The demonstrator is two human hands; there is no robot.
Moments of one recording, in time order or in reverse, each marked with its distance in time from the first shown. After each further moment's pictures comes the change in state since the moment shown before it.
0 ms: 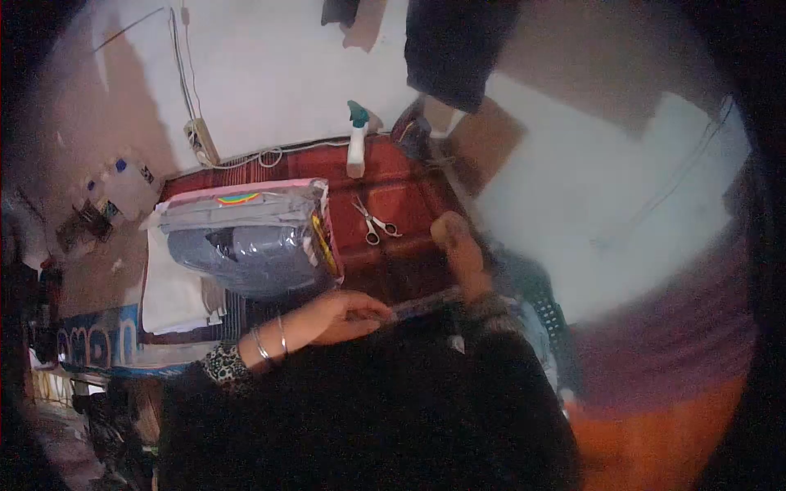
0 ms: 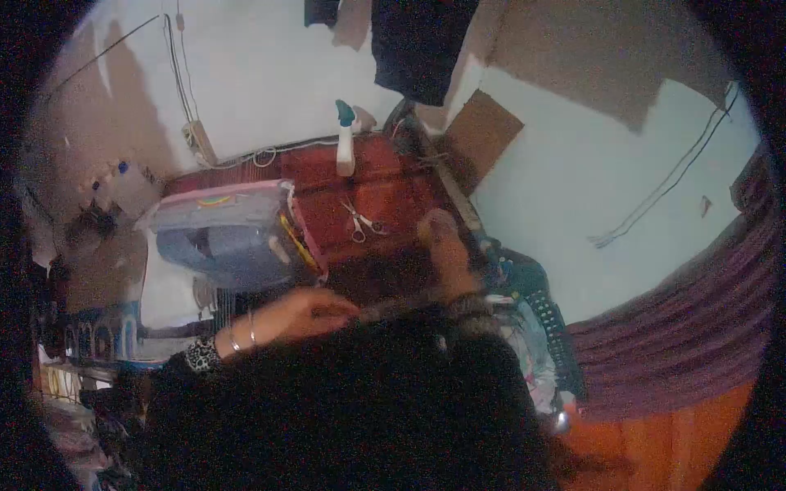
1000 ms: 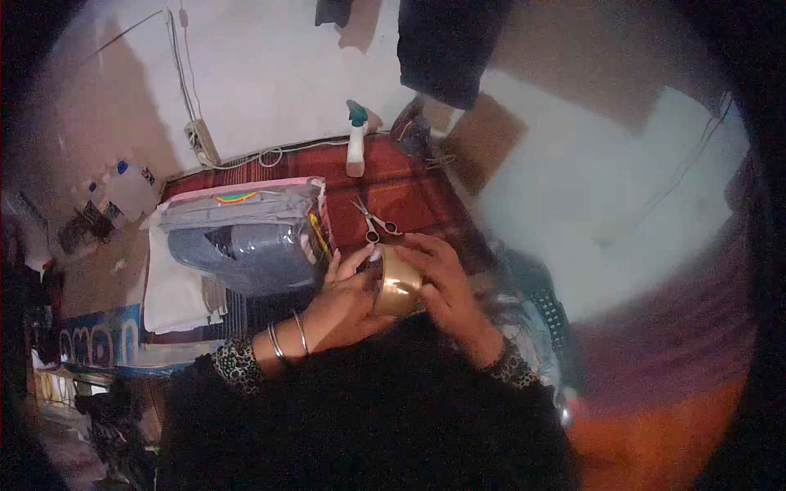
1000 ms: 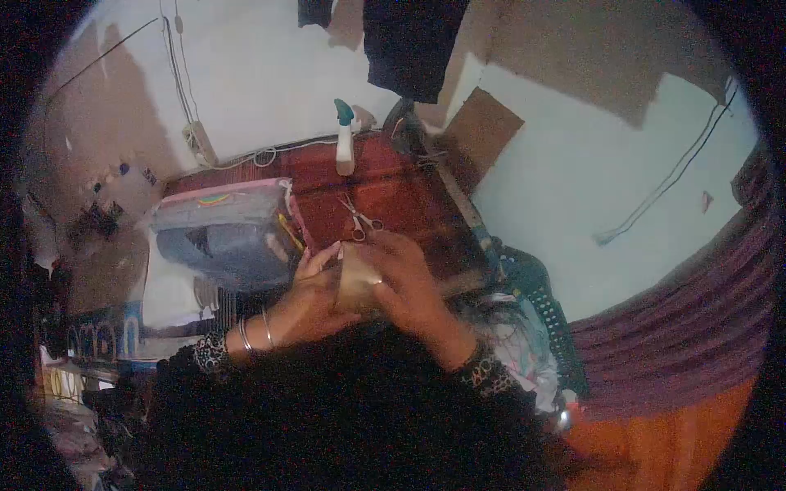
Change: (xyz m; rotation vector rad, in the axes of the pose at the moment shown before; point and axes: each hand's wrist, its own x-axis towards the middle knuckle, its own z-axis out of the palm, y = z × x) left_hand 0.016 0.013 0.013 0.681 0.289 0.133; right_hand -0.057 -0.170 -0.143 0.614 -0.098 -0.517
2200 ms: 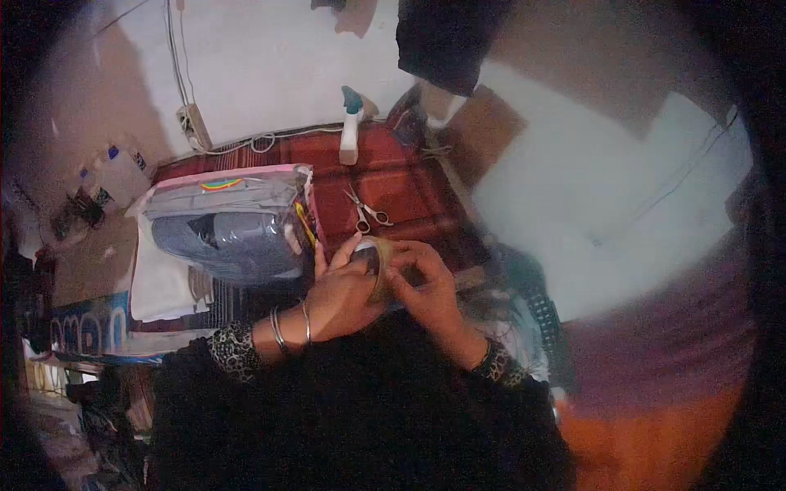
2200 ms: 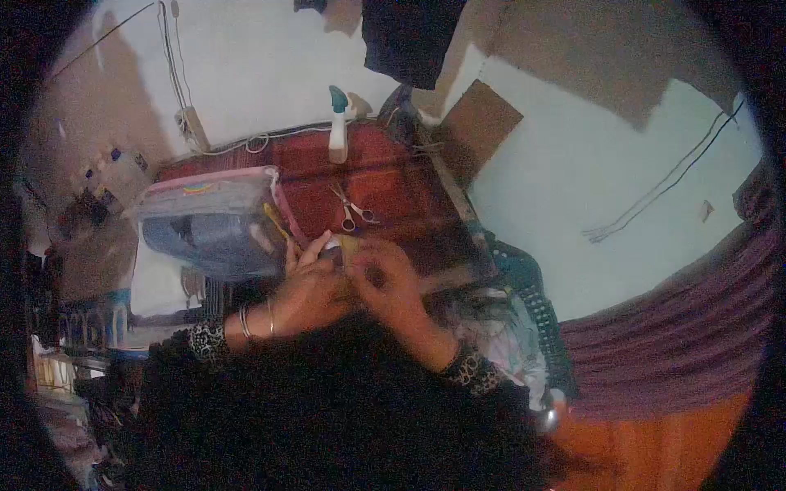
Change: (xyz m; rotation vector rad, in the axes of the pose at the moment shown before) left_hand 0.014 0.009 0.013 0.077 -0.062 -0.177; right_hand -0.017 0.021 0.032 0.071 0.190 0.242
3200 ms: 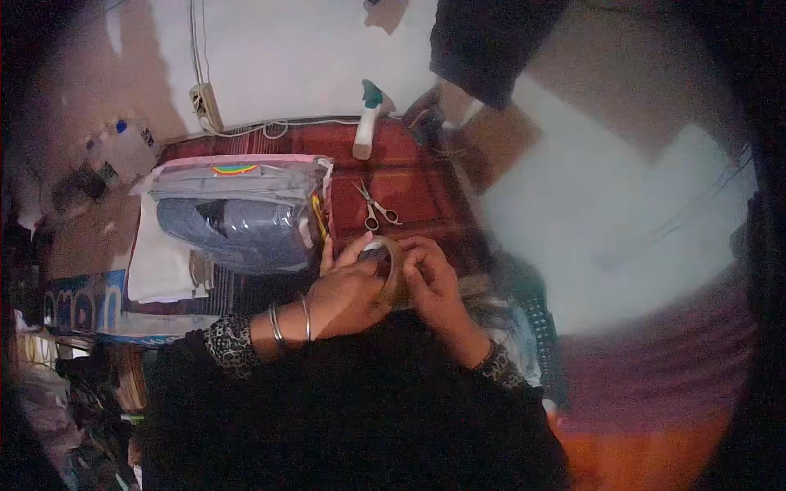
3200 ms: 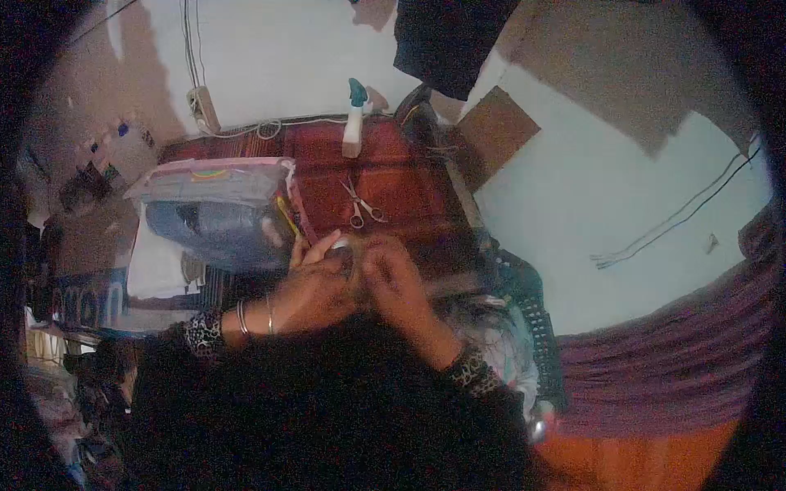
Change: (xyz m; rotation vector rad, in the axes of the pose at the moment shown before) left_hand -0.006 -0.012 0.007 -0.022 0.078 0.048; right_hand 0.009 0.017 0.006 0.096 -0.120 -0.058
